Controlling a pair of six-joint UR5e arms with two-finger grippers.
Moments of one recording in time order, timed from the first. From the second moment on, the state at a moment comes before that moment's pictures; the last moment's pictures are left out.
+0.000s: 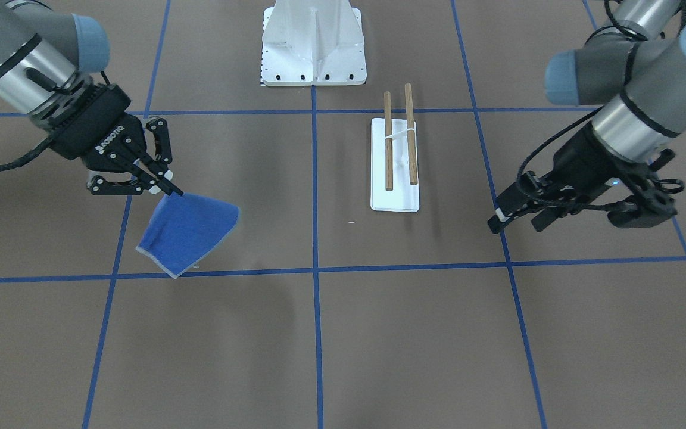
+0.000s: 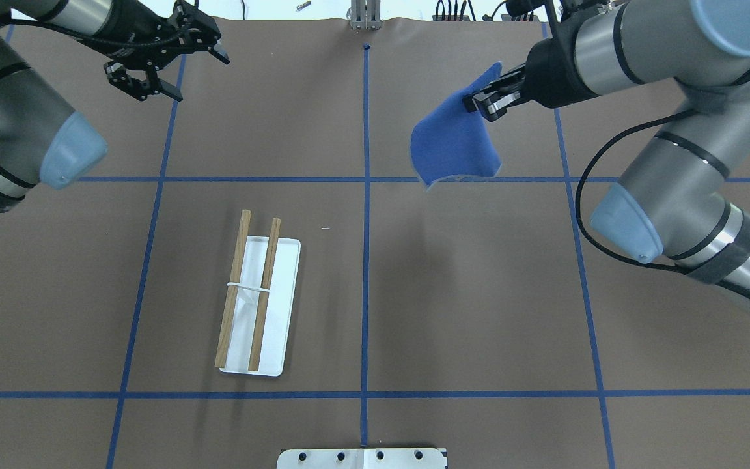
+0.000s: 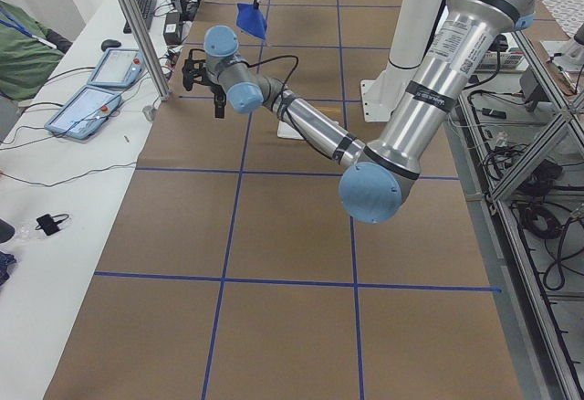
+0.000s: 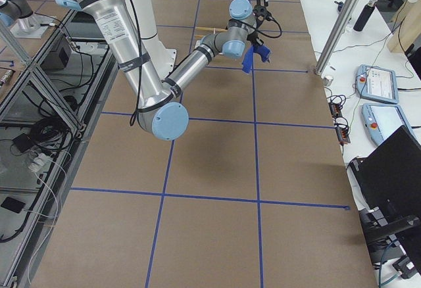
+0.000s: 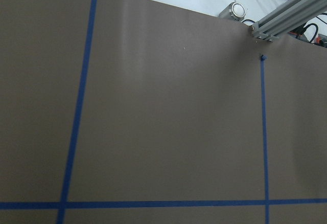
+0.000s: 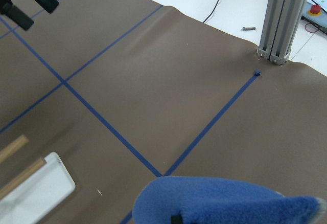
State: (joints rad) left arm -1.00 -2.18 -1.63 -2.02 -2.26 -1.63; right arm 0.86 -1.06 1.85 -1.04 2.06 0.59
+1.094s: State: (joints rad) left arm -0.80 -2.30 -1.52 -2.34 -2.11 -2.50; right arm 0.63 -0.97 1.90 -1.04 1.65 1.00
